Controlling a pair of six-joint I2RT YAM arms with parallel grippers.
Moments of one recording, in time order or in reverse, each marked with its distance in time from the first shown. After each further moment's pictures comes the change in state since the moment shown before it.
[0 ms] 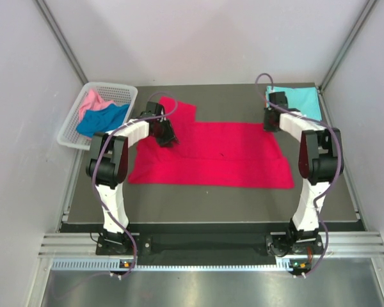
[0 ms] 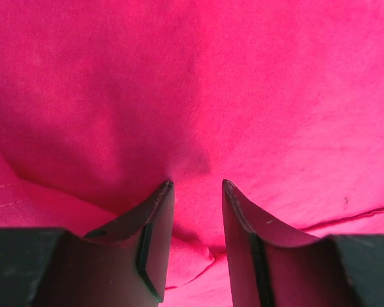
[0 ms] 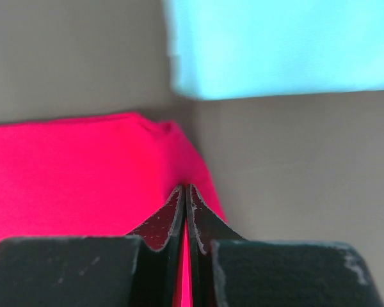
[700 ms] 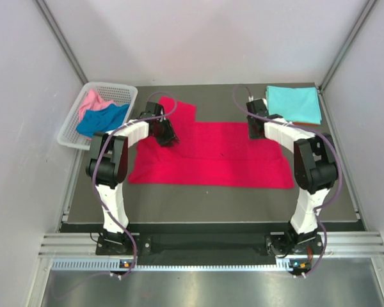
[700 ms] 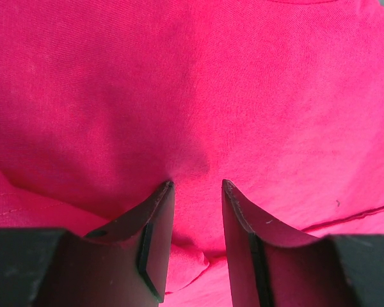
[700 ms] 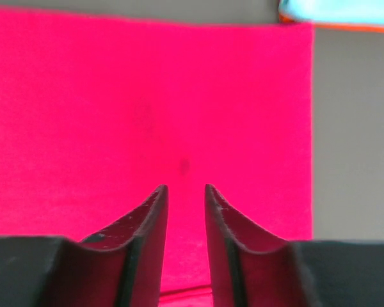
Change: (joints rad) left arm 0.000 0.002 -0.011 0.038 0.018 -0.021; right arm 0.253 -0.089 -0.106 -0.046 0.274 -0.012
